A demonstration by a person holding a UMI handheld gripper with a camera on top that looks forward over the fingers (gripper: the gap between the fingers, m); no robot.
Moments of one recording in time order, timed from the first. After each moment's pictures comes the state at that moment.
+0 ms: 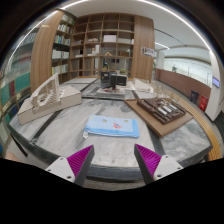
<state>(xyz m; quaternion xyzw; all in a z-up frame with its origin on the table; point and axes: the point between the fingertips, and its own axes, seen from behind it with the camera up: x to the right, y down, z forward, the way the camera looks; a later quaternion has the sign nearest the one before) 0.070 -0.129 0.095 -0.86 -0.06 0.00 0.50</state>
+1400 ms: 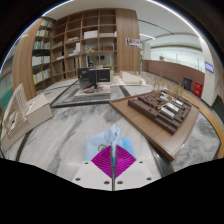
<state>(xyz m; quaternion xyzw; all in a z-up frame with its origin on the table) 0.124 0.075 0.041 -0.88 0.03 0.00 0.48</state>
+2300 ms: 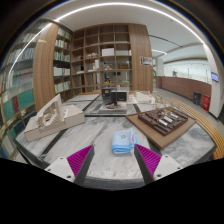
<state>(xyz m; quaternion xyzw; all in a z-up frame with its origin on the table) 0.078 -0.119 0.157 -0.83 -0.04 0.05 0.56</state>
